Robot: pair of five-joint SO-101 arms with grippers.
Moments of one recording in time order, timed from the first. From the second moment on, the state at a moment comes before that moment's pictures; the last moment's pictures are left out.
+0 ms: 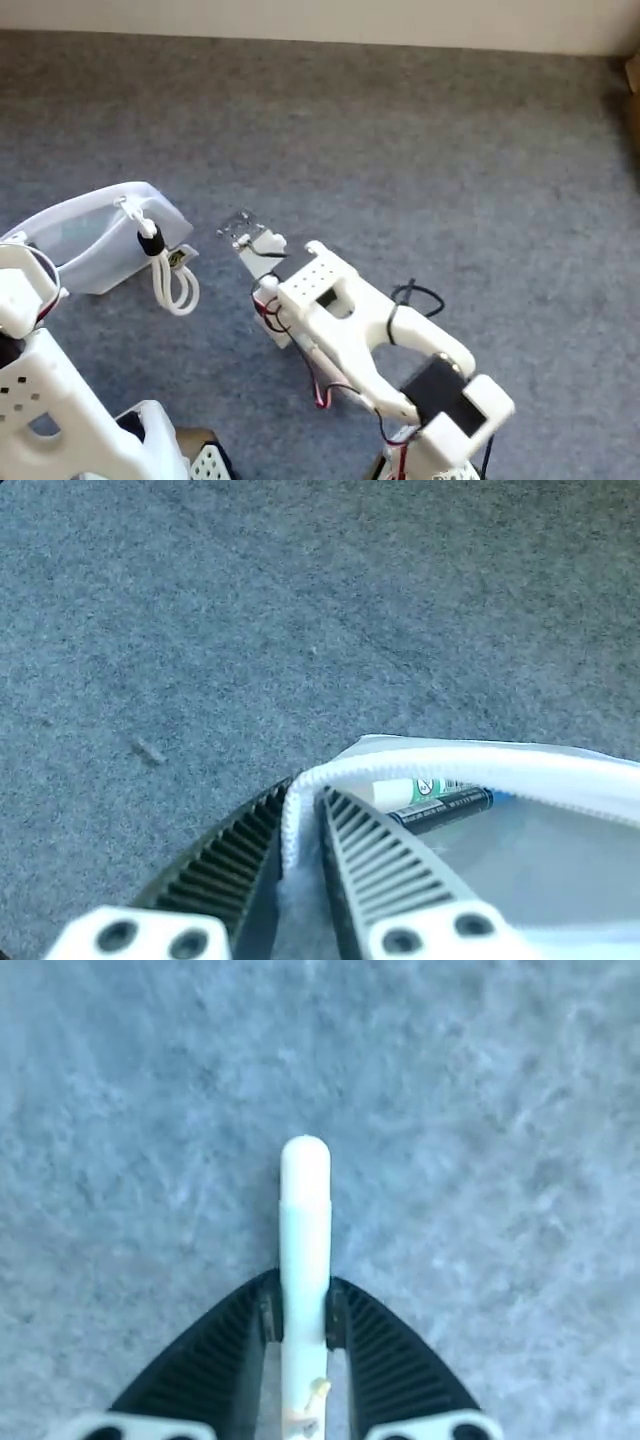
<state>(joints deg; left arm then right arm) -43.2 -46.9 16.8 90.0 6.0 -44.2 0.7 31.2 58.1 6.2</state>
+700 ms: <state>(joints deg) -24.0 -47.0 15.7 91.8 4.3 -33.1 -30.4 50.3 58.2 2.1</state>
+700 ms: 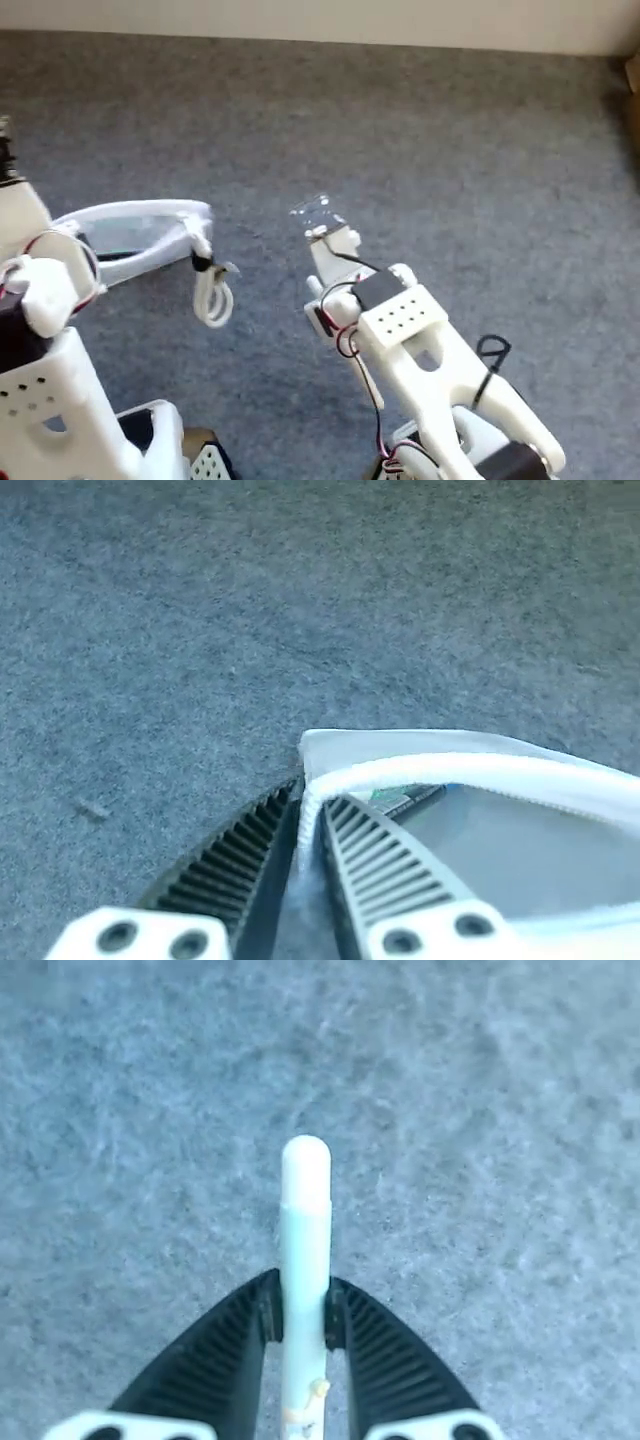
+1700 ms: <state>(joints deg) -6.3 -45.9 6.3 100.1 1.7 -23.1 -33.1 63.2 36.6 -10.6</state>
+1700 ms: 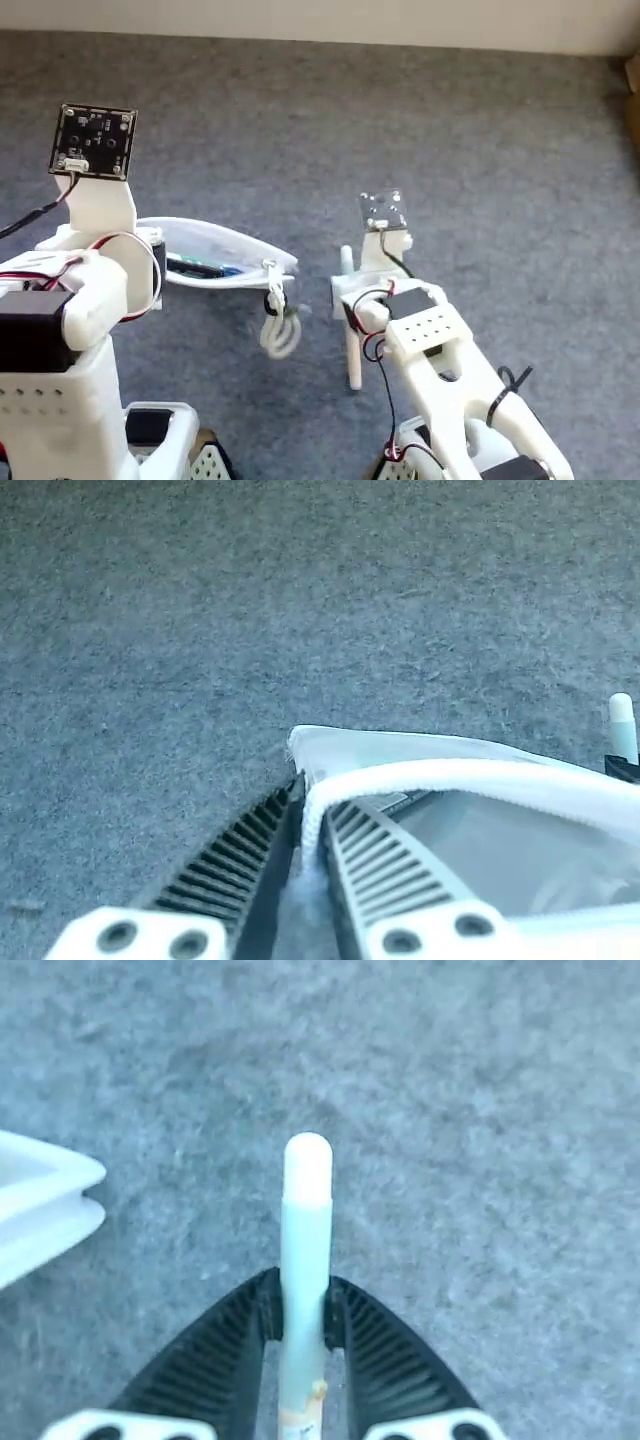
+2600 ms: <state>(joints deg) -6.4 -46.9 11.4 97.2 1.6 -32.3 -80.8 61.8 36.6 -5.1</state>
